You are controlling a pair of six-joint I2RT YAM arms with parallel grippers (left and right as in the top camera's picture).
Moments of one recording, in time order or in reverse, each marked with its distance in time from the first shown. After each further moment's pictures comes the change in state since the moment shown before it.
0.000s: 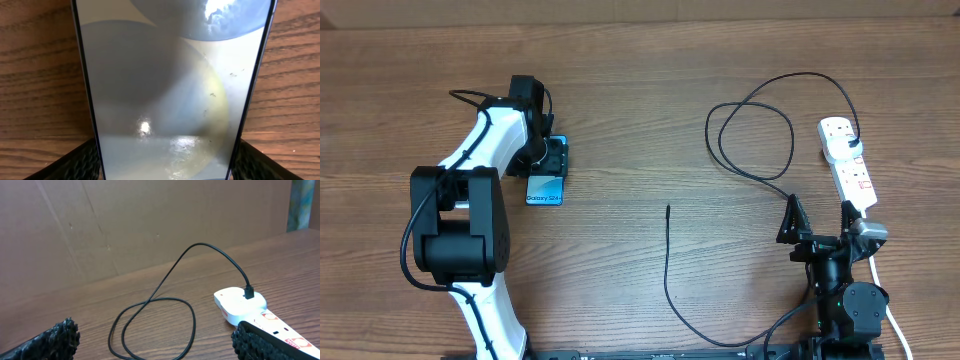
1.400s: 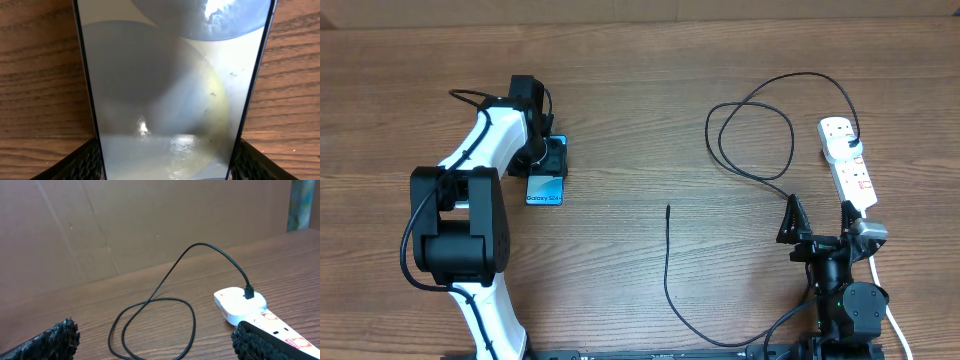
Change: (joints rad) left arm 0.000 0.000 0.000 -0.001 -0.001 0.000; right arm 0.000 0.000 0.000 0.000 0.000 0.000
